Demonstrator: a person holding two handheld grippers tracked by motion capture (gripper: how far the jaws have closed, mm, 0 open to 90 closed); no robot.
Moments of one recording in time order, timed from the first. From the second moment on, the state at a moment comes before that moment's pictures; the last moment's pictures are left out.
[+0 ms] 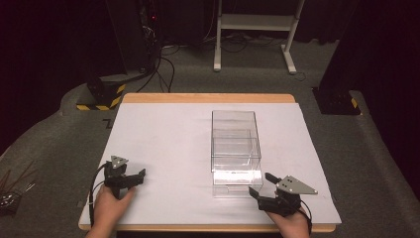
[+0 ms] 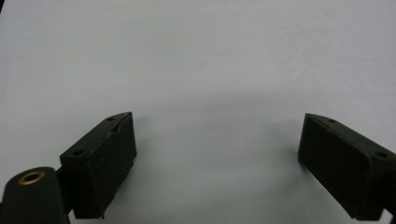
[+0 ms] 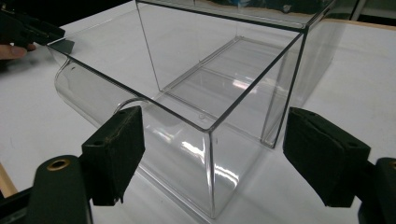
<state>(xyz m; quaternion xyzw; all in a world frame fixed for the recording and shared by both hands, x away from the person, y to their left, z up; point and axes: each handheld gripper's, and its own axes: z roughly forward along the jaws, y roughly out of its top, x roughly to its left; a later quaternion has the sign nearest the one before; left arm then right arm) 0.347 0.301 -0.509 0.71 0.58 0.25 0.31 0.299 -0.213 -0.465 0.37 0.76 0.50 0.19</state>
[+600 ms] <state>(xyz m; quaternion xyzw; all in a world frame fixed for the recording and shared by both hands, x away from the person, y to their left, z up) 0.347 0.301 -0.509 0.71 0.58 0.25 0.31 0.312 -0.208 -0.465 0.38 0.75 0.50 0.20</state>
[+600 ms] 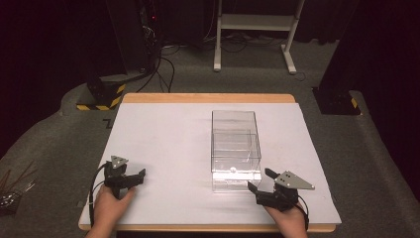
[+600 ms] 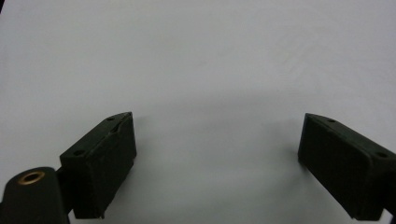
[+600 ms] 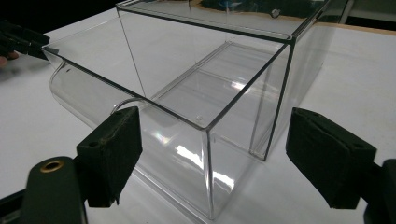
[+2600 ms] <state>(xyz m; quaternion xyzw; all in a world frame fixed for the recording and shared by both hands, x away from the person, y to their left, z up) 0.346 0.301 -0.509 0.71 0.58 0.25 0.30 0.359 -0.200 -0.467 0.41 0.74 0.49 0.22</state>
